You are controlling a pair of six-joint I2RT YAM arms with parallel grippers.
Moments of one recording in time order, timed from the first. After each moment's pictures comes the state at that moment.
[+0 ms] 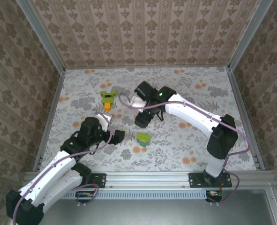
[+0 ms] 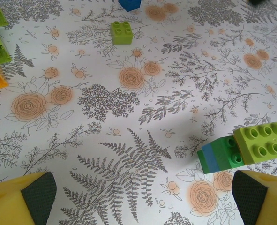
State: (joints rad) left arm -0.60 0.70 0.51 -0.44 0.15 -0.19; right arm 0.76 1.77 1.67 -1.03 -0.08 -0.26
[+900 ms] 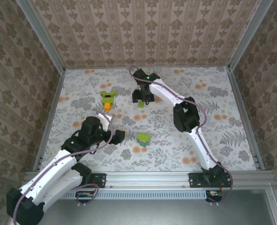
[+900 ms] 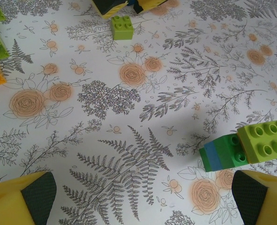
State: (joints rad) left arm -0.60 0.72 0.51 -0.44 0.15 -0.19; right arm 0.55 2.52 2.34 -1.08 -0.03 0.48
